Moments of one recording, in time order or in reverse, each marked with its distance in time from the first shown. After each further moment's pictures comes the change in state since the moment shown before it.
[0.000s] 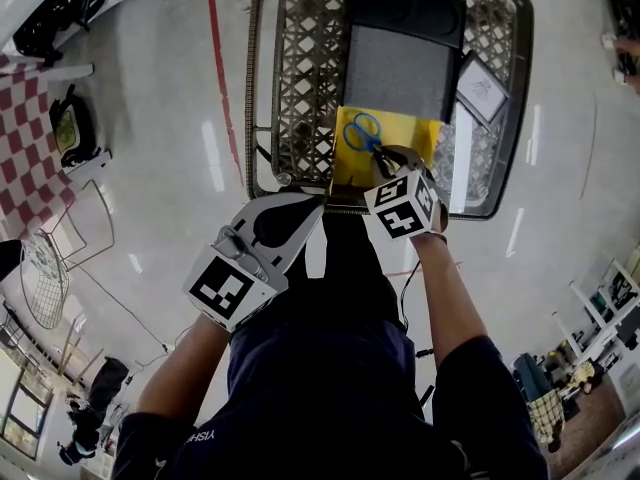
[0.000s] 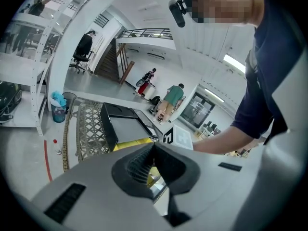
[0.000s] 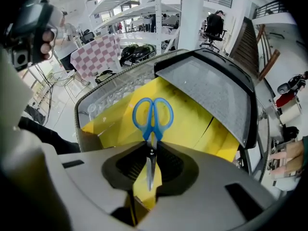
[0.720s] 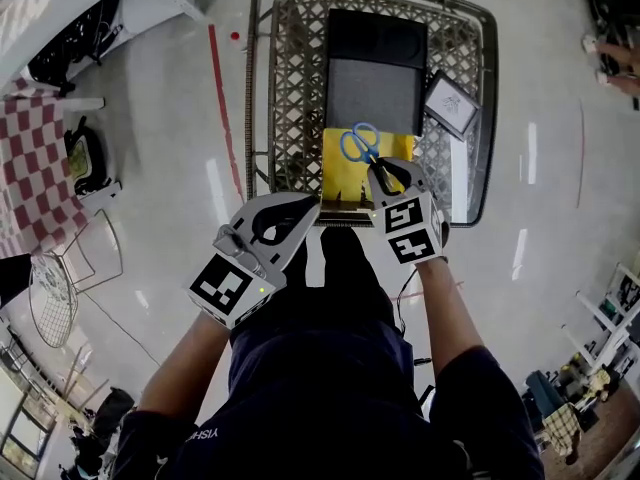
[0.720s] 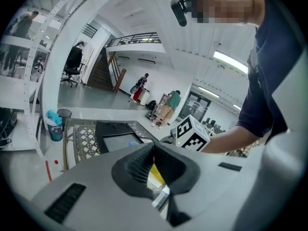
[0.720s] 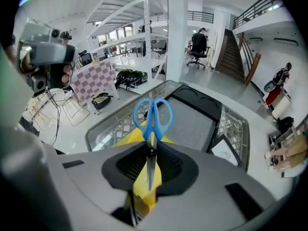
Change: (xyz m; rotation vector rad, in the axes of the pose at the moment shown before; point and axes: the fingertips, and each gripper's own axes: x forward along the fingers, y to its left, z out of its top) left arm -0.003 -0.023 0.053 0.143 -0.056 0.000; right arm -0.100 -0.020 0.046 0.081 -0.240 -0.055
